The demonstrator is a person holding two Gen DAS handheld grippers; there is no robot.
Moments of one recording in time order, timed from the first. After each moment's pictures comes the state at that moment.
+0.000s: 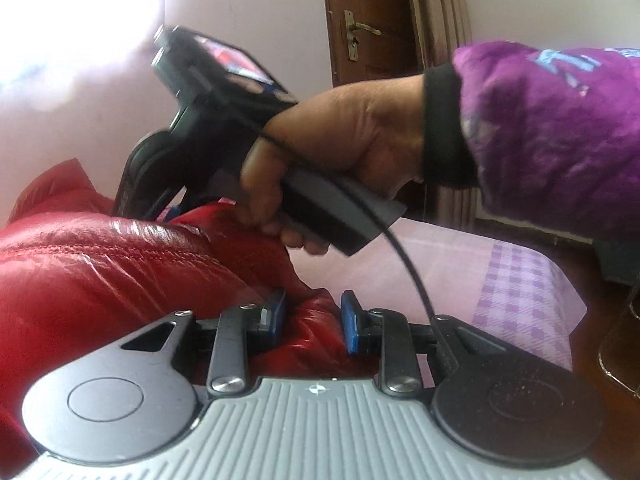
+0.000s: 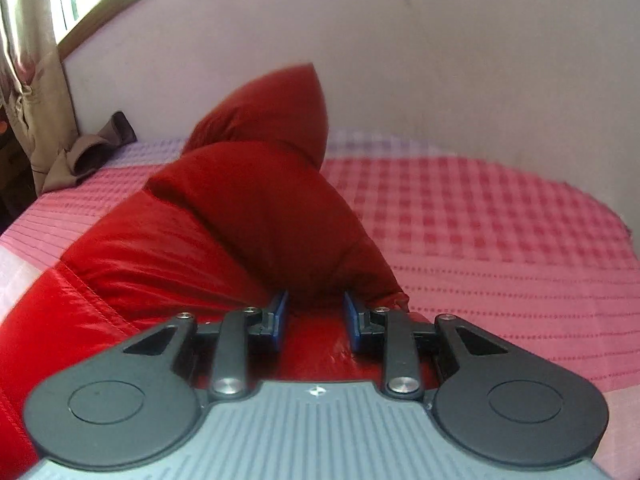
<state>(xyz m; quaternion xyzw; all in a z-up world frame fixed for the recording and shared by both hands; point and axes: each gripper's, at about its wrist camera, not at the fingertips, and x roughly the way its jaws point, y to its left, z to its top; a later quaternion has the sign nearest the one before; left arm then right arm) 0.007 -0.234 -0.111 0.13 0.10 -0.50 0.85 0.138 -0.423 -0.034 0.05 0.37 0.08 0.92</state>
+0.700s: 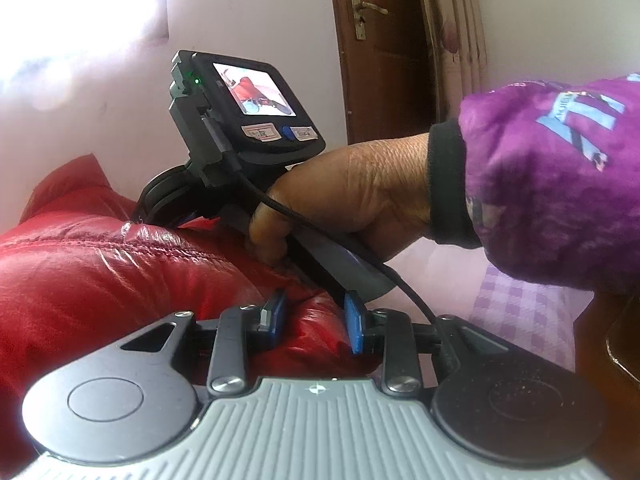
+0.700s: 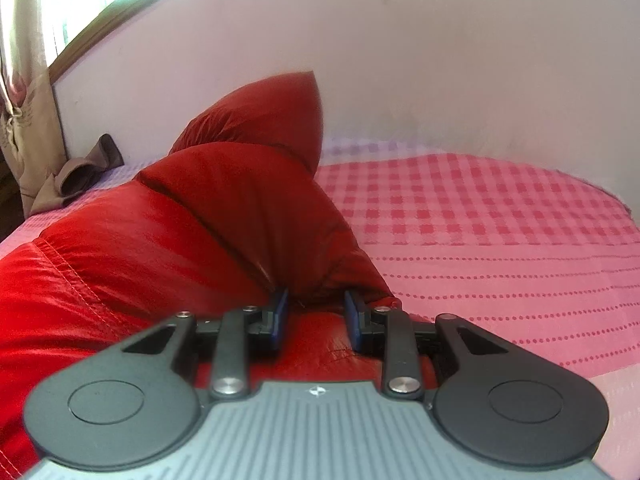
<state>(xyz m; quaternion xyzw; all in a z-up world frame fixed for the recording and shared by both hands) -0.004 -0.243 -0.108 0.16 0.13 -0.48 0.85 0.122 -0.419 -0.050 0.07 0.31 0.05 0.95</state>
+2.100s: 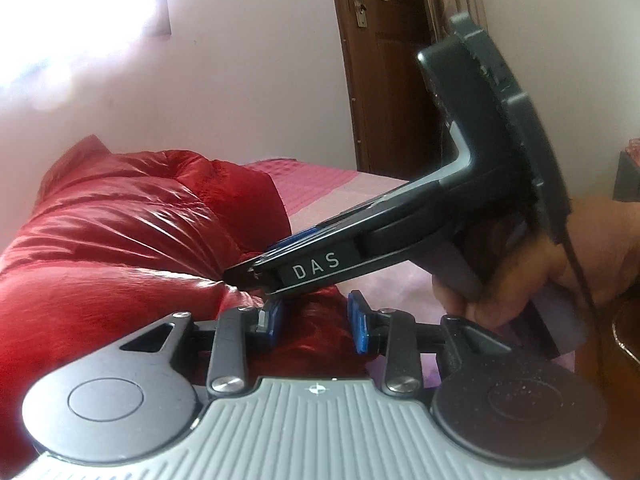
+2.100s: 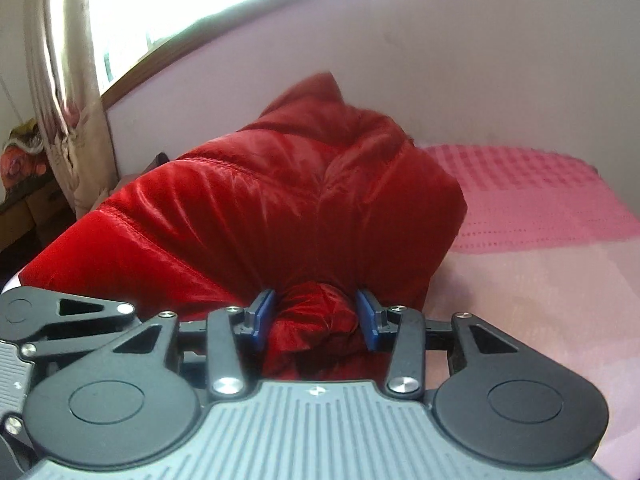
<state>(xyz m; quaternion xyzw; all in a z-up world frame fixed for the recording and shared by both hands) -0.008 -0.249 -0.102 0.19 0.14 -0.47 0.85 -0.021 -0.416 -0.074 0.12 0.25 0.09 0.96</state>
